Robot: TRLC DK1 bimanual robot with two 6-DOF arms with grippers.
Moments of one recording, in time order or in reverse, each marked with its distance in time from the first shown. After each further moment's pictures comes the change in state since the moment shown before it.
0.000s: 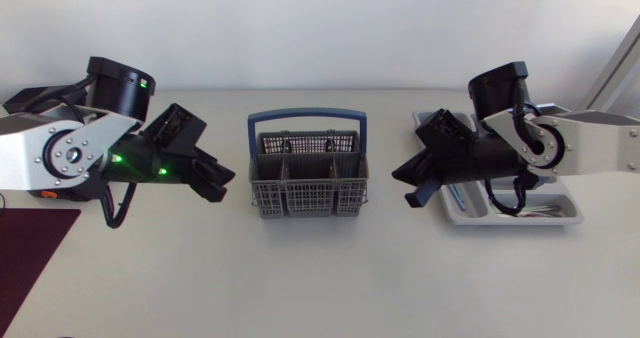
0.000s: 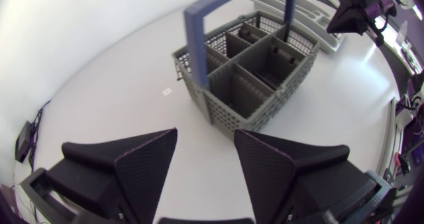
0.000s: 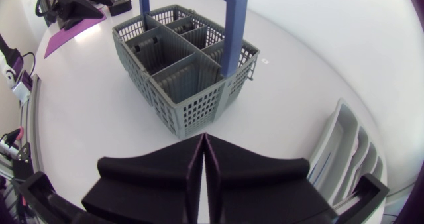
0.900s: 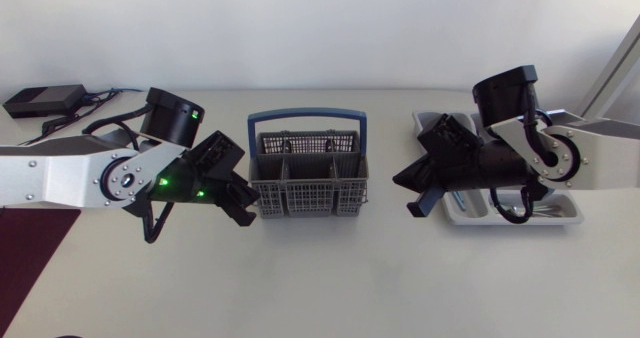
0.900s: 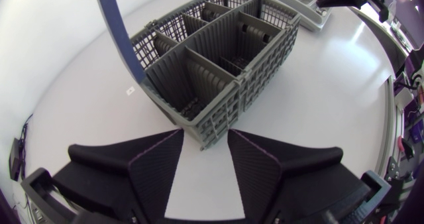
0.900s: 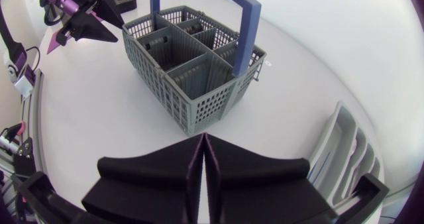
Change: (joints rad) left arm -0.122 0.121 -0.037 0.105 -0.031 -0.008; right arm 0.026 -0.074 -0.051 -0.005 0.019 0.000
